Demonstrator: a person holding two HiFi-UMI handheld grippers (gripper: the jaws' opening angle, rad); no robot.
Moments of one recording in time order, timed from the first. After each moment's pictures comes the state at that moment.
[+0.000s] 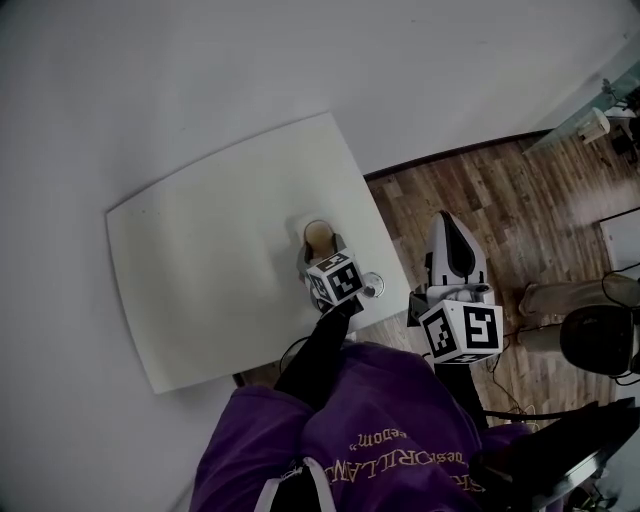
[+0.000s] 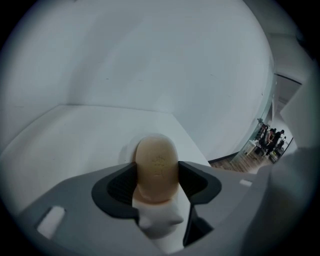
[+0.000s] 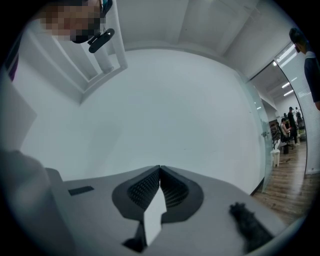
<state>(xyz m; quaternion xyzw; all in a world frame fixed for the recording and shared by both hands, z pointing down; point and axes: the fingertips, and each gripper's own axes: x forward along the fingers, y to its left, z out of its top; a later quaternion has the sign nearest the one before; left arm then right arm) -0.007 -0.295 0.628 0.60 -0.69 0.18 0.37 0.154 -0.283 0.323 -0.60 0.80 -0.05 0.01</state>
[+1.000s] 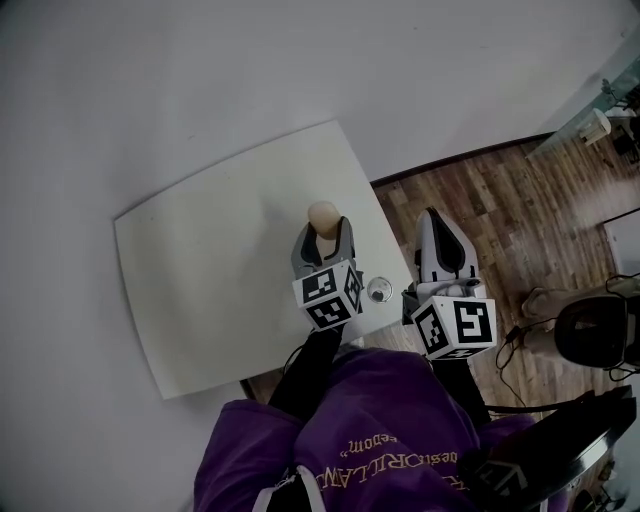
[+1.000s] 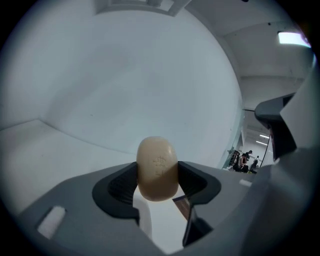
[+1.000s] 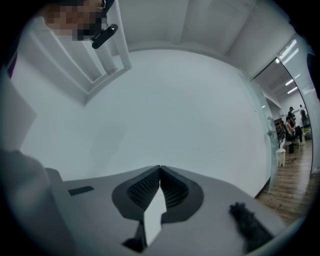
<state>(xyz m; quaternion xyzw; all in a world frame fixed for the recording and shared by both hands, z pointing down) -0.018 -0.317 0.487 0.72 -0.64 -0.01 0.25 0.124 -0.288 0.322 -0.58 0.81 -0.04 0.01</state>
